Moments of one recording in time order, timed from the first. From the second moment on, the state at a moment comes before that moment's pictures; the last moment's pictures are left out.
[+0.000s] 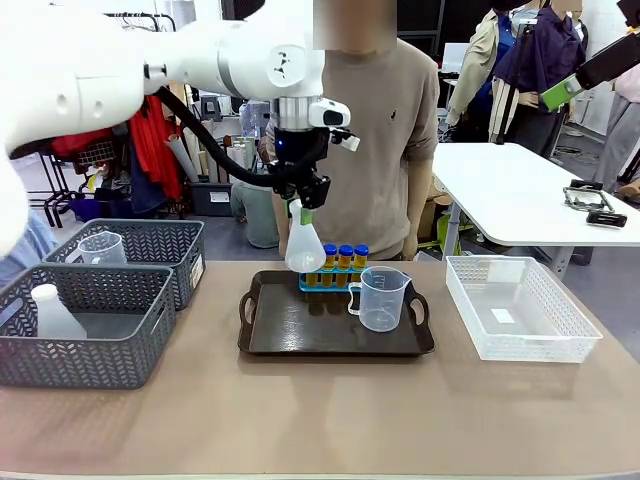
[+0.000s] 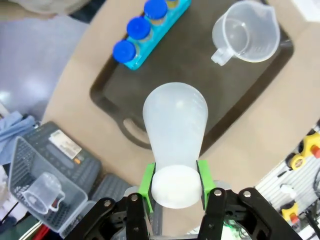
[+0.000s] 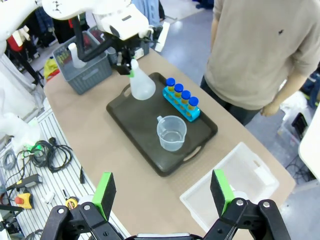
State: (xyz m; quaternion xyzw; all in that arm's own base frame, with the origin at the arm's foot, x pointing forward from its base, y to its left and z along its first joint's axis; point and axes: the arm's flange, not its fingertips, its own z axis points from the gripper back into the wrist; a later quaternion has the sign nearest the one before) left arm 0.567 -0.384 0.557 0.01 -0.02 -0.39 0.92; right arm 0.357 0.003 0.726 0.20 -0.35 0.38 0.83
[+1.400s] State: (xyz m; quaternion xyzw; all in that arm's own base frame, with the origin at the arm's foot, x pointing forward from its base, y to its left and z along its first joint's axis) left arm 0.566 -0.396 0.433 0.01 0.02 -0.41 0.91; right arm 0.357 0.003 0.726 0.20 -0.35 0.38 0.83
